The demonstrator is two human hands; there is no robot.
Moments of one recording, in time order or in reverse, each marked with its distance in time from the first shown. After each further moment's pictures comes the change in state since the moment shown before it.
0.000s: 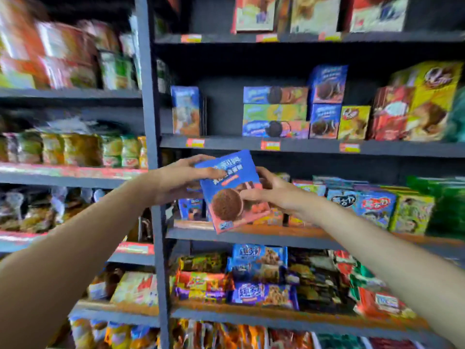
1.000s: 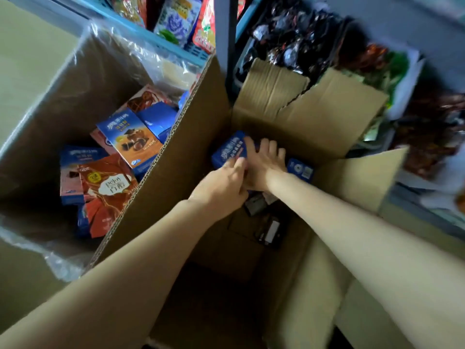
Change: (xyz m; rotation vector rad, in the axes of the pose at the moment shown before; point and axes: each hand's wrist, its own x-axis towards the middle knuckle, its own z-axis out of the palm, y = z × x) left_hand -0.168 -0.892 0.213 0.645 -0.102 -0.746; right_hand -0.142 0.843 0.437 -1.004 -0.788 0.491
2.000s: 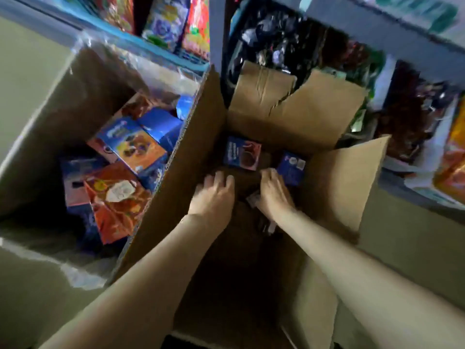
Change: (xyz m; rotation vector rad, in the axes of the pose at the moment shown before) left_hand -0.031 -0.018 0.006 0.424 -0.028 -0.037; right_hand -0.060 -0.011 0.031 0.304 0.040 0.202
